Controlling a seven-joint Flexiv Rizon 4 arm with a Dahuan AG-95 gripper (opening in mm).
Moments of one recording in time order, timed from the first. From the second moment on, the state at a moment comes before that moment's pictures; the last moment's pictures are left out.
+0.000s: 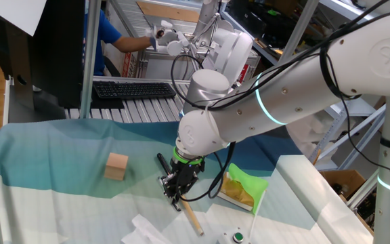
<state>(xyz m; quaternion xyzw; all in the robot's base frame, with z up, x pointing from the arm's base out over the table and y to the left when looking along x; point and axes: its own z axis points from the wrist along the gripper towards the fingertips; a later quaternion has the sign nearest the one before) 0.539 0.085 0.000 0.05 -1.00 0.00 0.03</state>
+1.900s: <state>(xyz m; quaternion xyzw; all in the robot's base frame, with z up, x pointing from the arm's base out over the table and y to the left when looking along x) 0.531 0.084 0.005 0.05 -1.00 -0.01 0.04</state>
